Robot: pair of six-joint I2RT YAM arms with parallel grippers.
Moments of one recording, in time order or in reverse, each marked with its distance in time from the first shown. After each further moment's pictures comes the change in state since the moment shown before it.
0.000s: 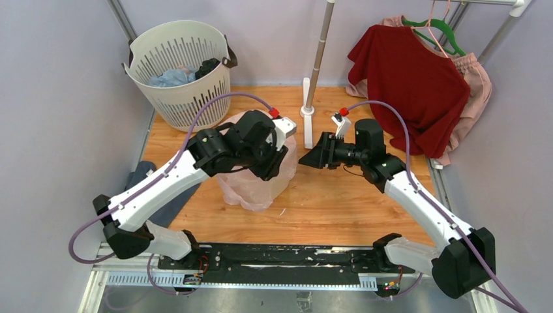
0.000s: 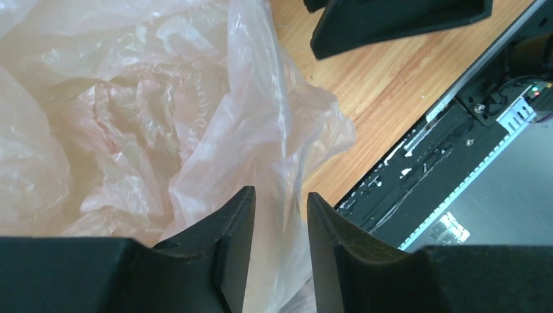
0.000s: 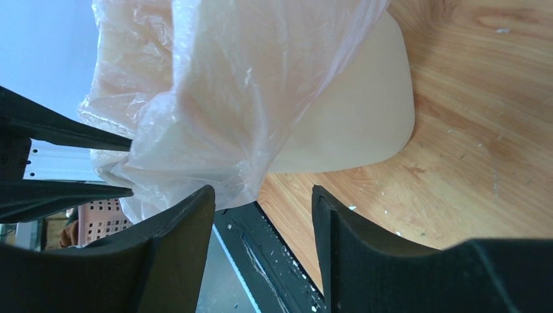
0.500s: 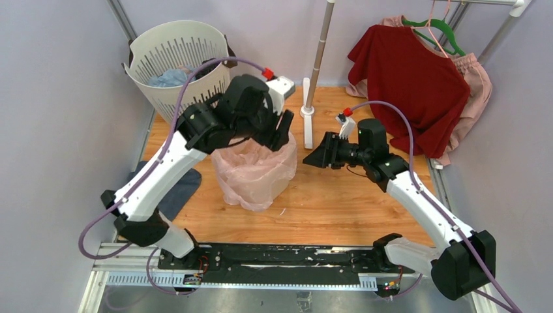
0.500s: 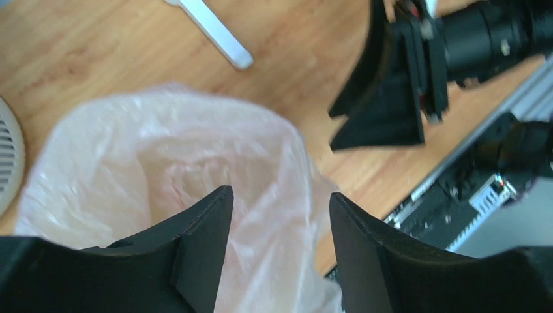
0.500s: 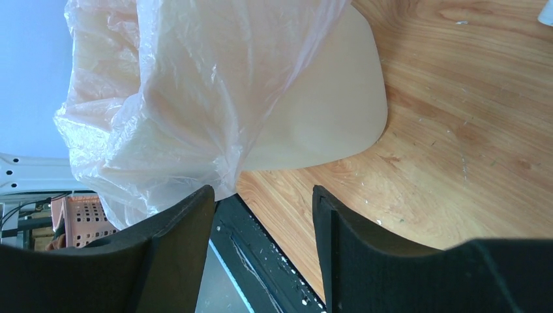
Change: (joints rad) left arm 0.057 0.095 0.355 -0.074 -0.042 0.011; right arm -0.031 -0.023 0.018 -0.083 0.034 -0.040
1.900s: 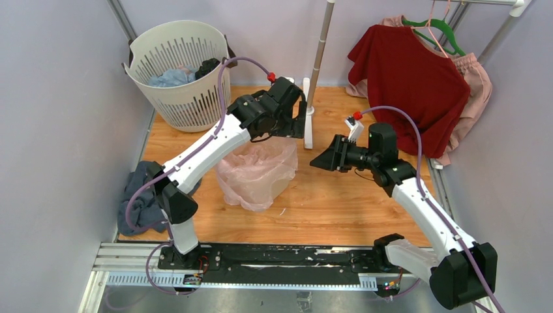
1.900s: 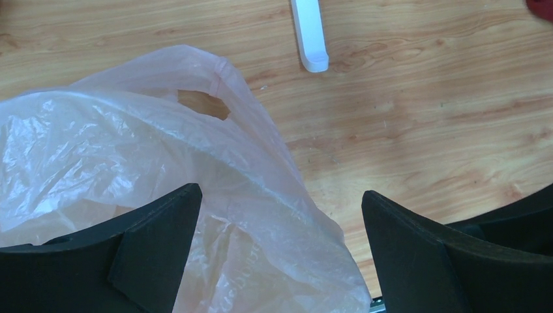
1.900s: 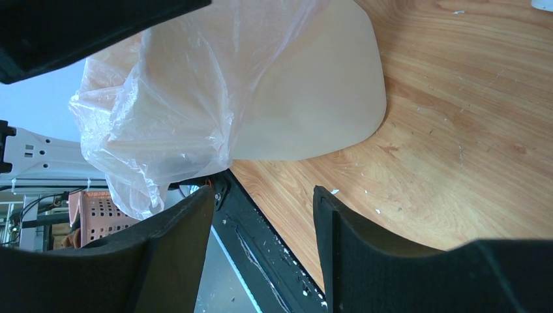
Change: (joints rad) left arm 0.068 0.303 0.042 0.063 -0.271 -0.411; right arm -0.095 -0.068 -0.068 0.006 -0.103 -0.002
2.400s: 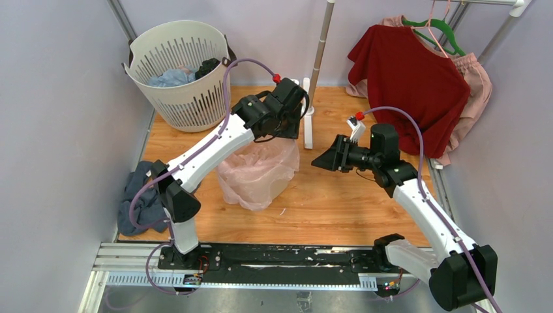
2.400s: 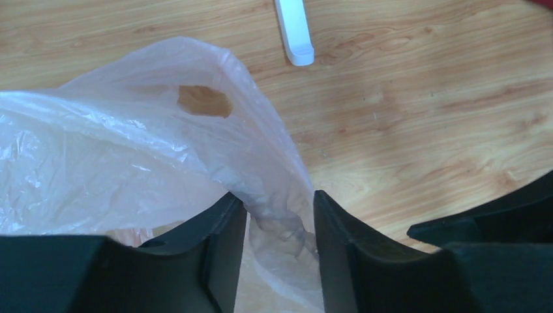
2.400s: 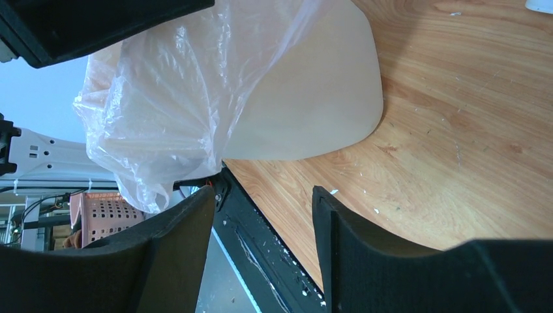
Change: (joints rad) left arm -0.012 0.033 0.017 0.003 0.024 0.012; right arm -0.019 -0.013 -0.009 0.004 -0.013 0.000
